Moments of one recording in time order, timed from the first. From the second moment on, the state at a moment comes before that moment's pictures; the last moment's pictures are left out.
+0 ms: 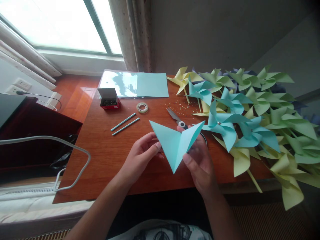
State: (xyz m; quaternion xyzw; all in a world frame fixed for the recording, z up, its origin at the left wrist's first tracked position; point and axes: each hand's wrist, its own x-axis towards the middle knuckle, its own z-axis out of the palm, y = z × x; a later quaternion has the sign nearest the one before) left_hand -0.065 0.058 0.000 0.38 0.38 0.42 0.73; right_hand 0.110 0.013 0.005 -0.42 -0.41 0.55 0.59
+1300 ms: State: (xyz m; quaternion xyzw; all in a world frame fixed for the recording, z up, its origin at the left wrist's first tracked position) left_hand -0.065 0.055 0.004 0.69 0.46 0.44 0.34; right_hand 0.129 0.003 0.002 -0.46 -0.40 0.56 0.55
